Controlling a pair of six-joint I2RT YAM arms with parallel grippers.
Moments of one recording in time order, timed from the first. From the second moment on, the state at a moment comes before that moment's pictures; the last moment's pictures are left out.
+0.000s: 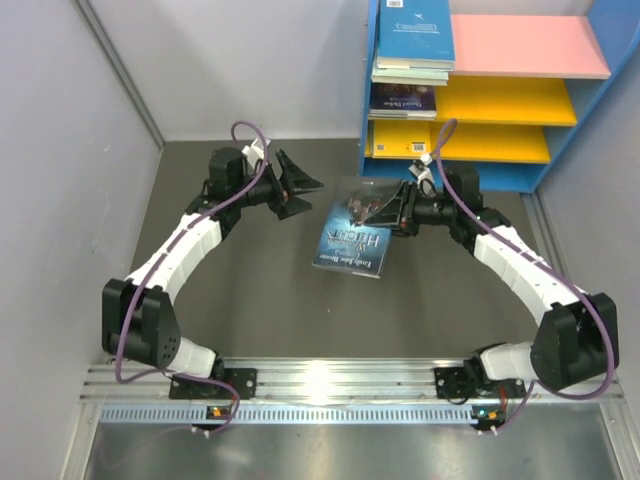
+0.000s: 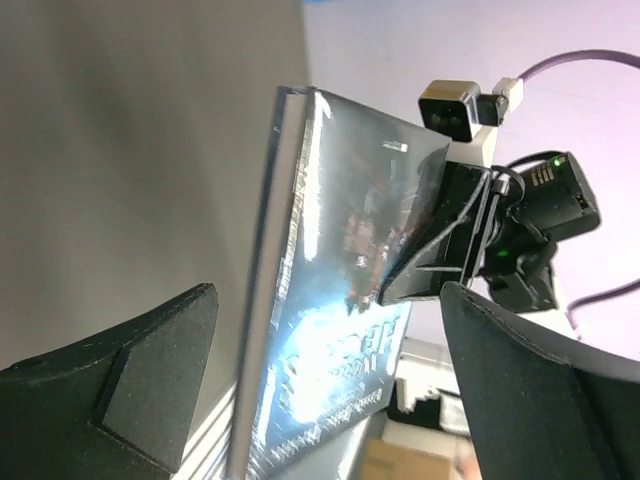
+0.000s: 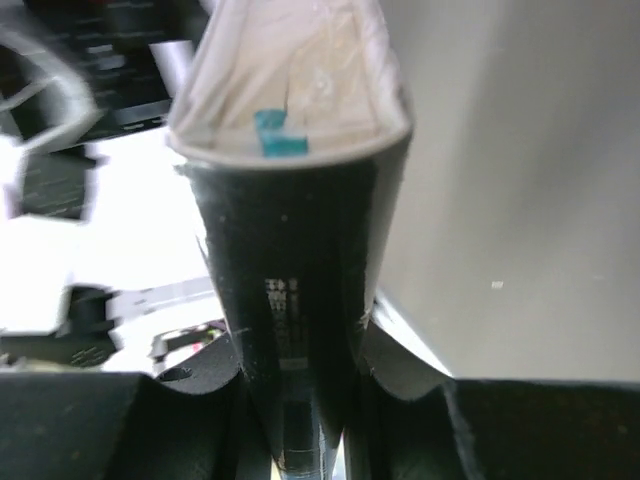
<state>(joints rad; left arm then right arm) -0.26 1.44 1.15 -0.08 0.77 -0.99 0.33 1.33 0.99 -0.18 -0.83 0.91</state>
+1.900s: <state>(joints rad) -0.36 1.64 1.48 0.13 0.78 -1.23 0.28 1.14 0.84 0.42 -0.75 1.48</state>
